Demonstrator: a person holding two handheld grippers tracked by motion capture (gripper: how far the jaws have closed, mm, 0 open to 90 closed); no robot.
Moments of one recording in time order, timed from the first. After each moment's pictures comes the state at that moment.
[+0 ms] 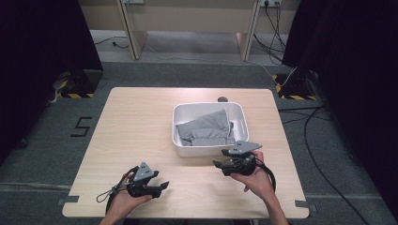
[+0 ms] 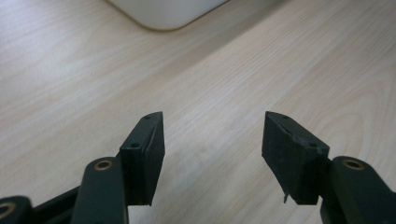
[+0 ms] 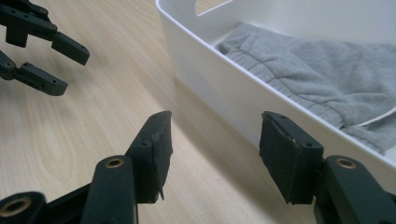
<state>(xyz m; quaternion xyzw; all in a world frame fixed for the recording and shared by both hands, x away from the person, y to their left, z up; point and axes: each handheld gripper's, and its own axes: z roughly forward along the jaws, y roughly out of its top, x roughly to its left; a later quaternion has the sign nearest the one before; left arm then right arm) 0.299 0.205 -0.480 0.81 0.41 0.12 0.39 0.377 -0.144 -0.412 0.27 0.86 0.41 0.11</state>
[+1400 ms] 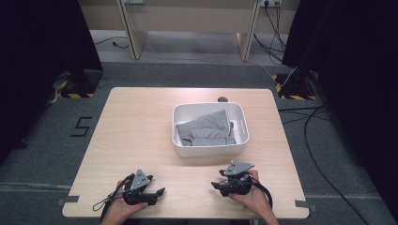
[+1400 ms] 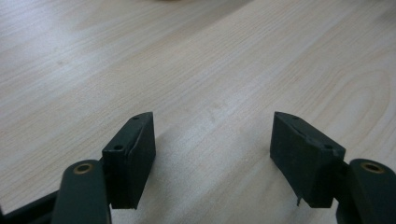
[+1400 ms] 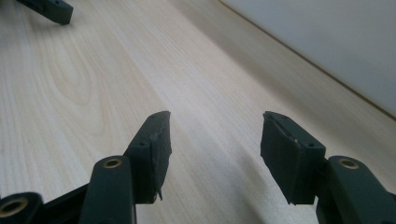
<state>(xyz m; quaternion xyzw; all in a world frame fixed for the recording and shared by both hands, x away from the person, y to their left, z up) 0.284 0.213 -0.496 0.82 0.41 0.15 0.38 0.341 -0.143 -0.468 0.26 0.89 0.37 0.08</state>
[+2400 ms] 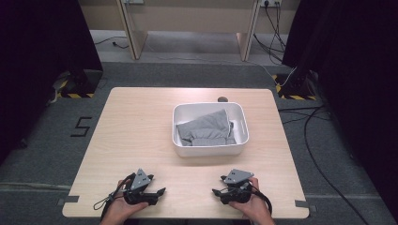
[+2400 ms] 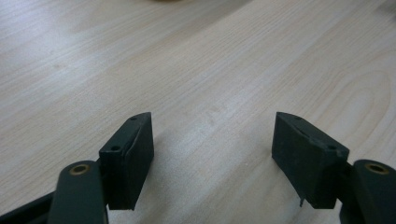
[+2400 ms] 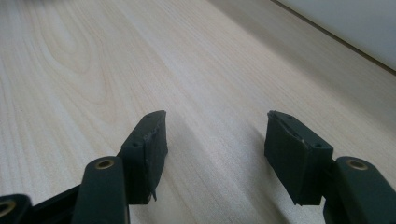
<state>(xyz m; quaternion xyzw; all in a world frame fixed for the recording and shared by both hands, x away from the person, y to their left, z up) 0.286 0.212 -0.496 0.82 0.40 0.15 0.38 0.323 -0.146 -0.483 0.26 0.89 0.36 0.09</state>
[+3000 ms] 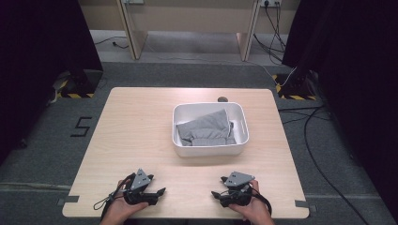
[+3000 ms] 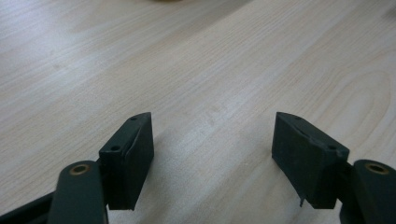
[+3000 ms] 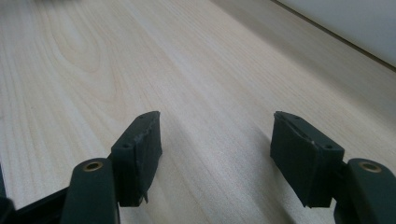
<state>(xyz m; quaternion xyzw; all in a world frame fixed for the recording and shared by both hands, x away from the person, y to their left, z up) 0.286 0.212 -0.496 0.82 0.40 0.15 0.38 0.317 -0.147 -0.487 0.26 0.89 0.38 0.09</state>
